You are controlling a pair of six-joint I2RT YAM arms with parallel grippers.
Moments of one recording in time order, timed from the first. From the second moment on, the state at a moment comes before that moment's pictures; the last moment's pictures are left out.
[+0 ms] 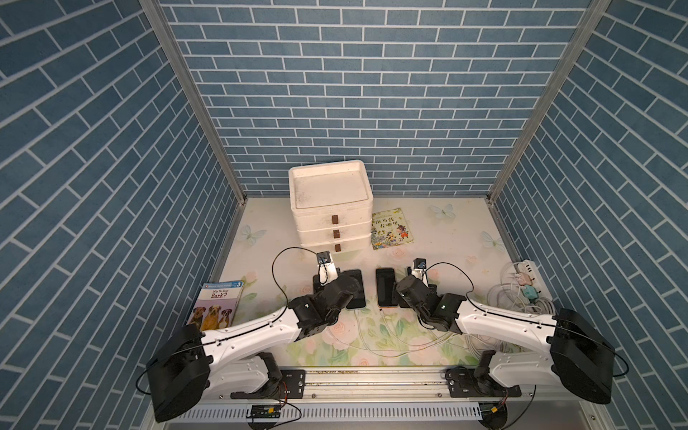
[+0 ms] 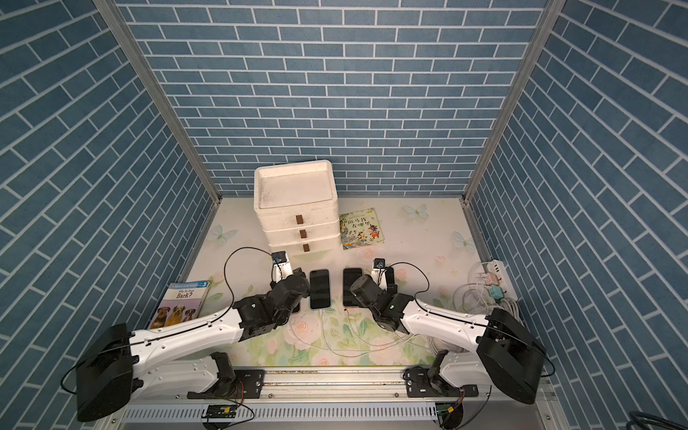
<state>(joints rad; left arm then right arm) -0.97 1.23 0.68 -0.09 -0.72 -0.80 1.00 1.27 0.62 -0.23 0.51 0.77</state>
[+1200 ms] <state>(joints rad) -0.91 1.74 0.96 -0.38 -0.38 -0.86 0.95 1.11 0.52 -0.16 0.44 0.71</state>
